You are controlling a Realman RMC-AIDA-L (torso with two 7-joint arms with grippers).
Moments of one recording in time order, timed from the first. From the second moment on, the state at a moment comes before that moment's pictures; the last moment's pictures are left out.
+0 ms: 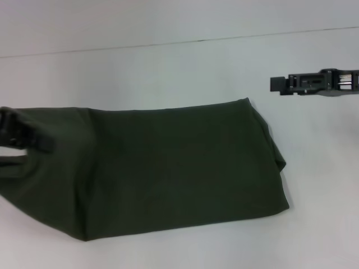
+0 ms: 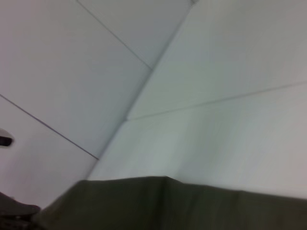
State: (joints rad) left arm -0.79 -1.89 -2.53 -0.91 -0.69 2.00 -2.56; right arm 0.56 1.93 -0.53 -0.81 -2.10 -1.72 2.21
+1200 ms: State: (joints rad) left arm -1.00 -2.14 -2.44 -0.71 -0.93 1.85 -2.54; right arm 0.53 1.90 -0.54 -0.81 -2.18 -1.70 2.23
